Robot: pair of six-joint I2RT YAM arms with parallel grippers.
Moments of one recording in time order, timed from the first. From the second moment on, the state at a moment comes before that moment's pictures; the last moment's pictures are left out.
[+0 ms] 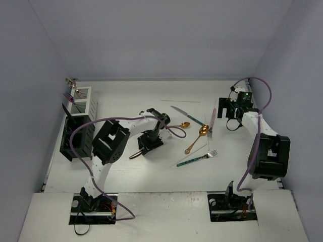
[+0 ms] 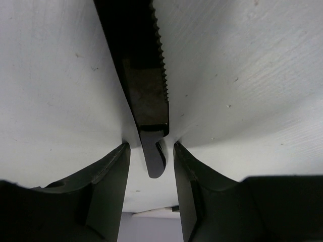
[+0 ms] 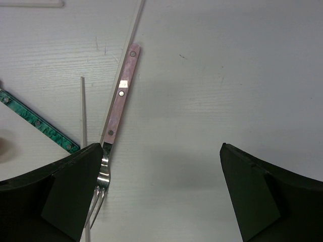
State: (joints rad) left arm -0.72 2.12 1.57 -1.15 -0.01 0.26; right arm -0.12 1.60 1.03 -0.21 -0.10 -0.04
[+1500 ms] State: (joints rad) left arm 0.11 1.25 1.46 -0.97 0.31 0.19; right arm -0.12 1.59 1.03 -0.21 -0.13 -0.03
